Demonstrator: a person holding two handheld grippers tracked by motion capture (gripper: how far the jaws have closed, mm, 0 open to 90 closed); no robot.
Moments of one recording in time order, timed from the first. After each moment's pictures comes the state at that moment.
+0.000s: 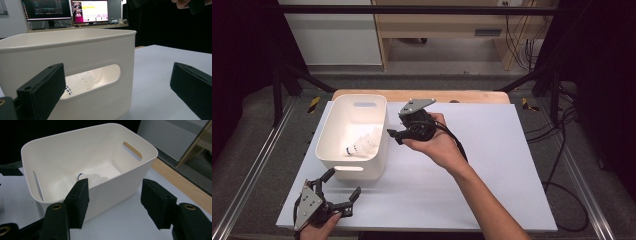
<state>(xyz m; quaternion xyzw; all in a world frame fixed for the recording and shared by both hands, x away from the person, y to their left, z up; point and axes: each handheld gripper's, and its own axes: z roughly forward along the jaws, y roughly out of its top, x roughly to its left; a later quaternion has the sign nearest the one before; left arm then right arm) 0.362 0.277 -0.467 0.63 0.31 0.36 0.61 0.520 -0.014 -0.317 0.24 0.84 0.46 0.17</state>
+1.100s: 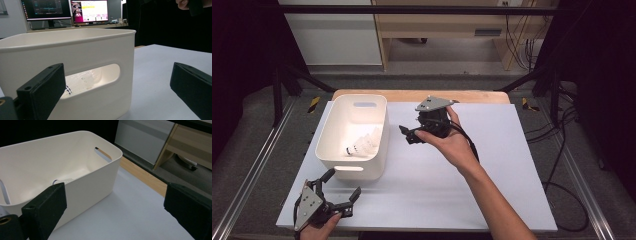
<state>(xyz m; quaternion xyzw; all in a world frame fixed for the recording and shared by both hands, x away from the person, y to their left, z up) 0.361 0.277 -0.467 0.63 0.31 0.37 0.61 0.525 -0.049 -0.320 0.29 0.79 0.48 0.24</state>
